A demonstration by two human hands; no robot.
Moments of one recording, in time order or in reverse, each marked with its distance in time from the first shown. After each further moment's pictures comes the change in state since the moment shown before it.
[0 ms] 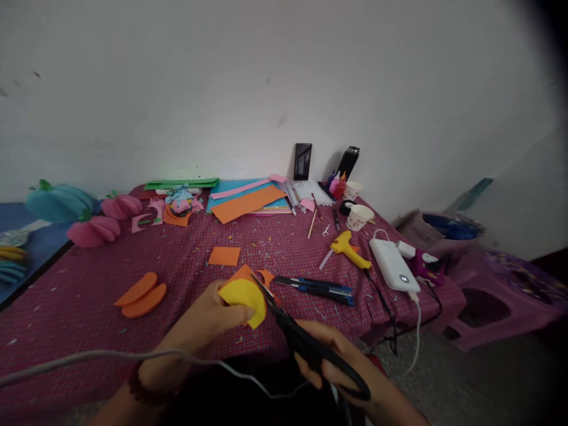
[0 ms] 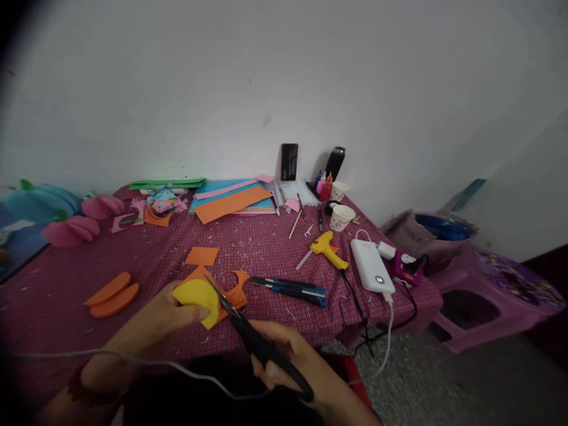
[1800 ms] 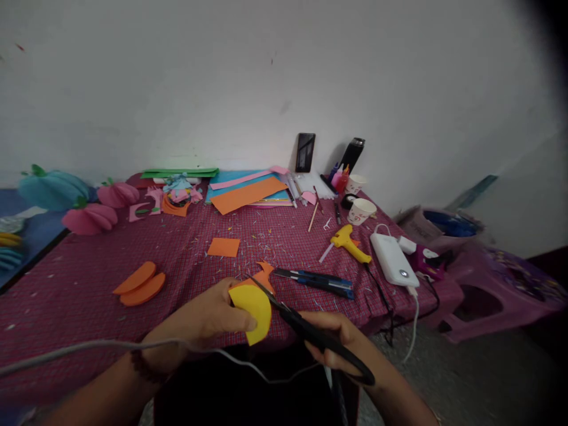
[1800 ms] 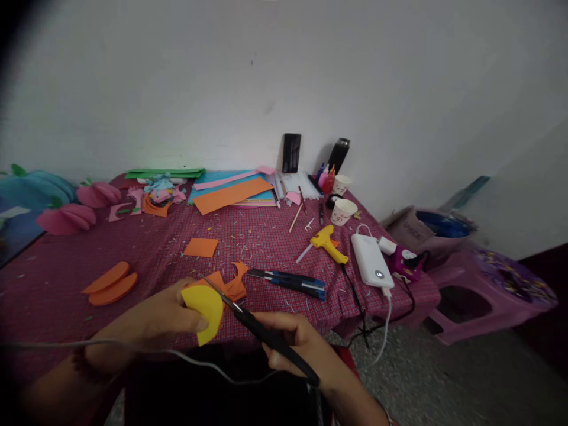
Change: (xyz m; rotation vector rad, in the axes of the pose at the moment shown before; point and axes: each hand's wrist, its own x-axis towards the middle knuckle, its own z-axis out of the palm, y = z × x) left_hand -0.001 0.004 -0.003 0.116 -0.334 -0.051; right_hand -0.005 -0.005 -0.012 -0.123 -0.016 0.013
